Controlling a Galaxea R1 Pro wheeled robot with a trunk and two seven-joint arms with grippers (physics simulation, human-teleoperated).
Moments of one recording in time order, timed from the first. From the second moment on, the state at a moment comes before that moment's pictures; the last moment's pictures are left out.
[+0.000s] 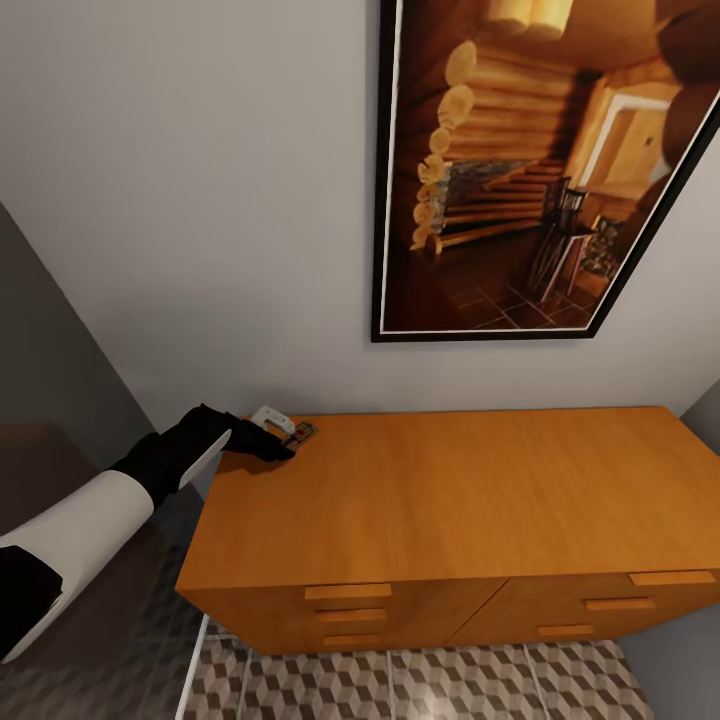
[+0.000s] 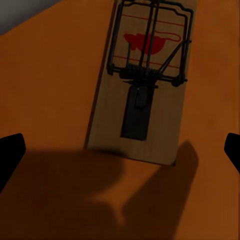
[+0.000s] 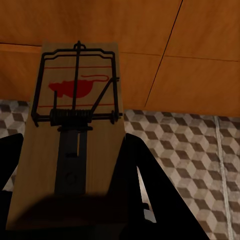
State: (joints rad) left arm -1.12 0.23 -0.72 -0.68 0.31 0.65 -0.41; right arm -0.08 0.07 0.42 -0.02 -0.10 -1.03 -0.26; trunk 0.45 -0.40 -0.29
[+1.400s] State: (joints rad) left arm -1.12 0.23 -0.72 -0.71 0.31 0.65 -0.41; right arm -0.08 0.07 0.42 -0.02 -0.10 -1.03 -0.26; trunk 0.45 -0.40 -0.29
